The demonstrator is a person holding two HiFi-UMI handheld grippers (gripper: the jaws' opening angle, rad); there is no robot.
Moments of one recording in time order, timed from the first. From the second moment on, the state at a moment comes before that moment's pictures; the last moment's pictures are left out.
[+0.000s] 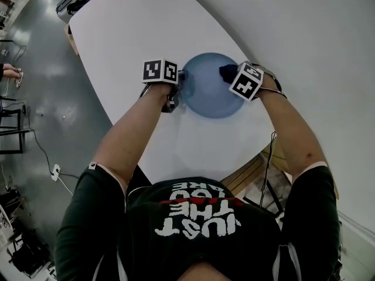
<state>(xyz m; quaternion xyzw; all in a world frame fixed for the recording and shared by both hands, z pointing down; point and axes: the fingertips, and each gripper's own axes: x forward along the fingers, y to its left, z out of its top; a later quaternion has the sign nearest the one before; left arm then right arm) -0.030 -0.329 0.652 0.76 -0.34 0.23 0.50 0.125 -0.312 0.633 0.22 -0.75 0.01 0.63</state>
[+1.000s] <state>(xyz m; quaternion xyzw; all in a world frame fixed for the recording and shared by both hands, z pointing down) -0.038 -0.331 0.660 0.74 -0.35 0.20 0.53 -0.041 -0.181 0.634 0.01 -0.86 0.12 0.50</state>
